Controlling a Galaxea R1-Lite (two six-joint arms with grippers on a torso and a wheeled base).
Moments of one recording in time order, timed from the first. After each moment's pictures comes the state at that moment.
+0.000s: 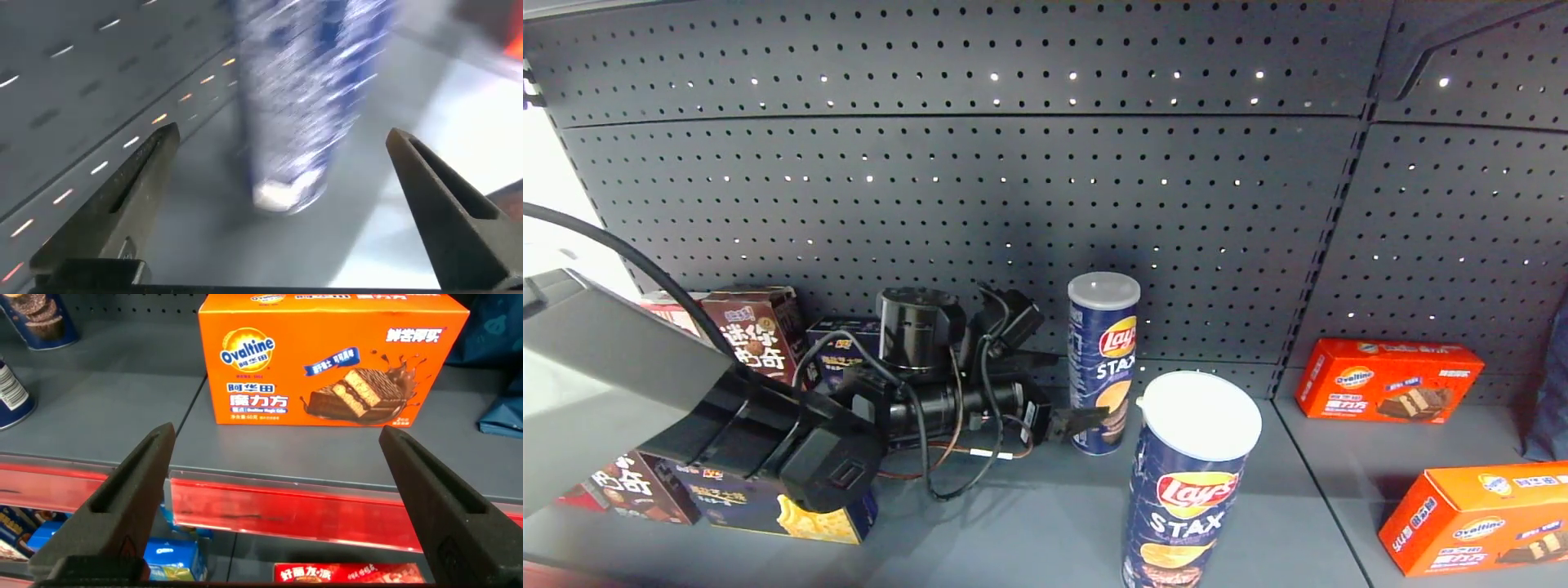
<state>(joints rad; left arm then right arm) -0.50 2.00 -0.91 -0.77 -0.47 0.10 0.06 0.09 0.00 0.01 -0.02 0.01</state>
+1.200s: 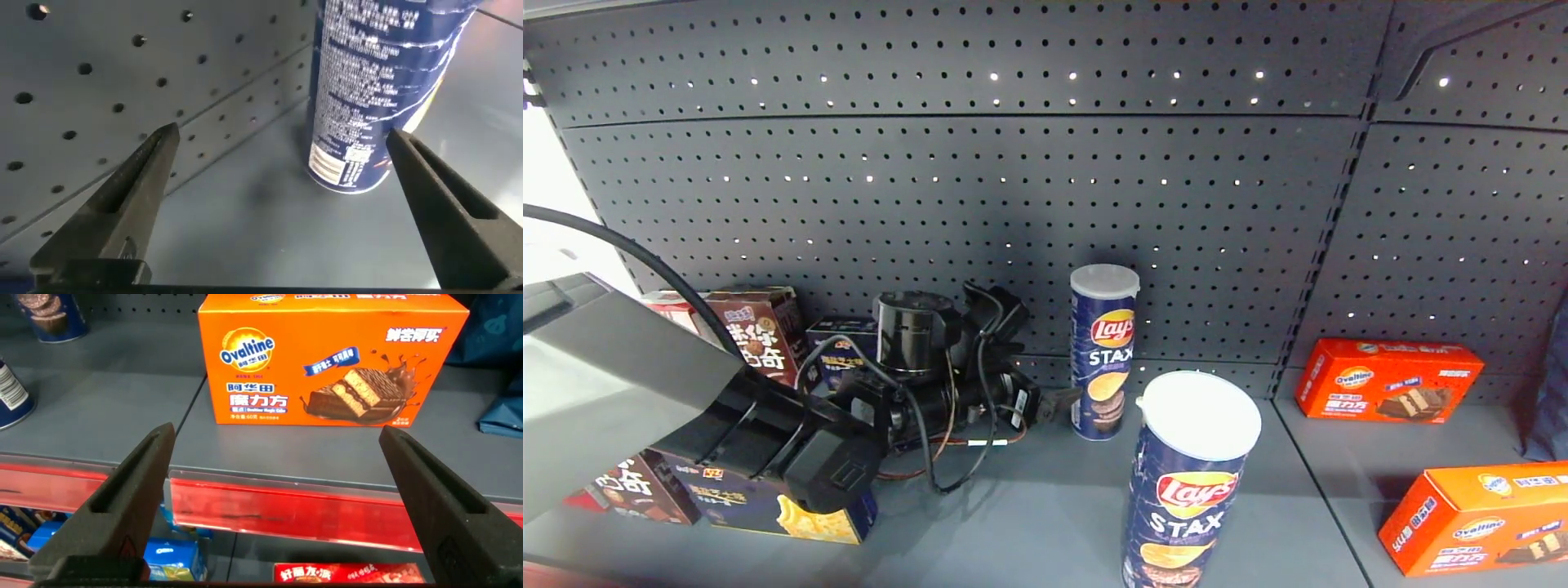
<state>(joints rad) -0.48 2.03 -0.90 -0.81 -0.23 0.11 0.06 0.09 0.00 0.01 -0.02 0.01</state>
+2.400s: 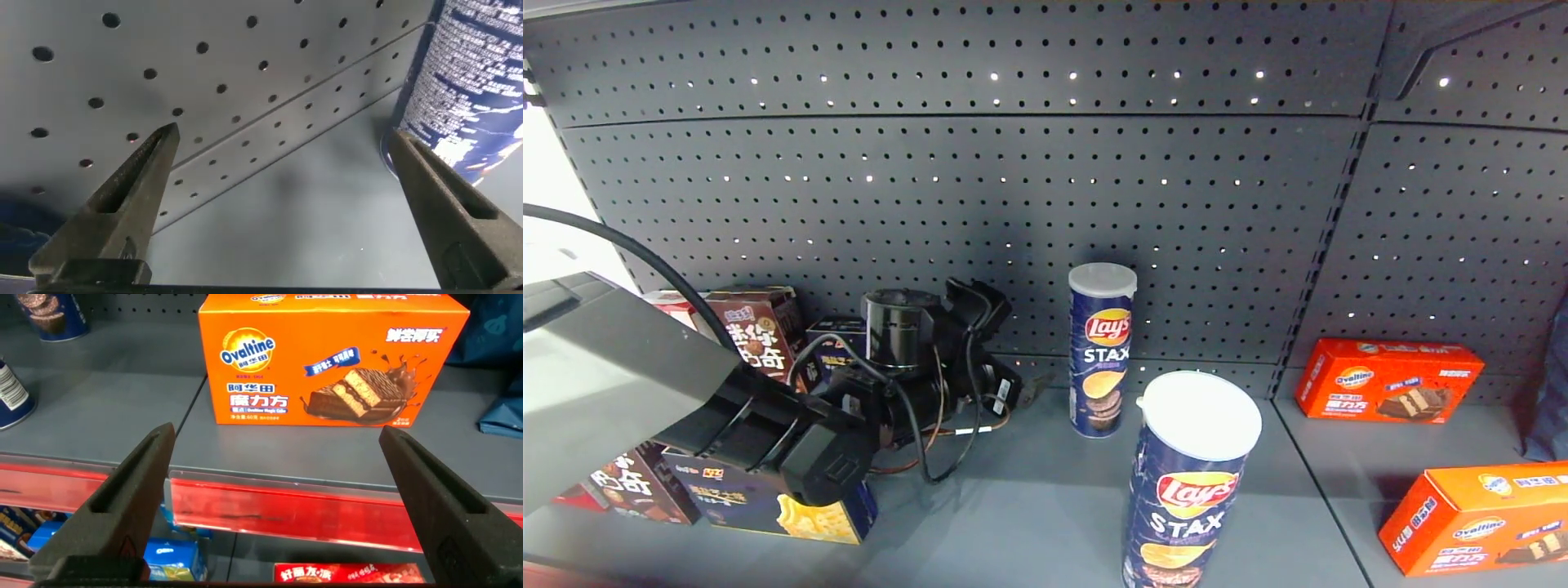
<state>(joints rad) -0.45 2.03 -0.90 -0.83 -0.08 0.18 0.06 0.09 0.00 0.01 -0.02 0.01</state>
